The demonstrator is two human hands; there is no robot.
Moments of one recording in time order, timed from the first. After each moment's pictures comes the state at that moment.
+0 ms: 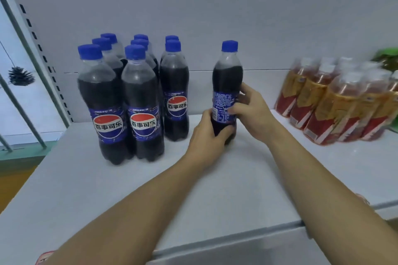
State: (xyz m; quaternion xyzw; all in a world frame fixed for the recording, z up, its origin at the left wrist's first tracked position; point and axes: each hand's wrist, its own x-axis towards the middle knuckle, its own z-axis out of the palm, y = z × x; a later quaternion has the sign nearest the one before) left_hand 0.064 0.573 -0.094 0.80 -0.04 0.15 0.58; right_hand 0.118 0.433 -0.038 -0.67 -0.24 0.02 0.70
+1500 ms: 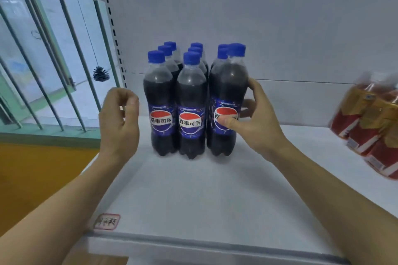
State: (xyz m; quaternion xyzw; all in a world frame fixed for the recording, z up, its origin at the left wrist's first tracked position) left_hand -0.061 0.750 -0.029 0.77 0.10 0.51 0.37; right_hand 0.070 0.507 -0.024 -0.72 -0.34 -0.07 0.60
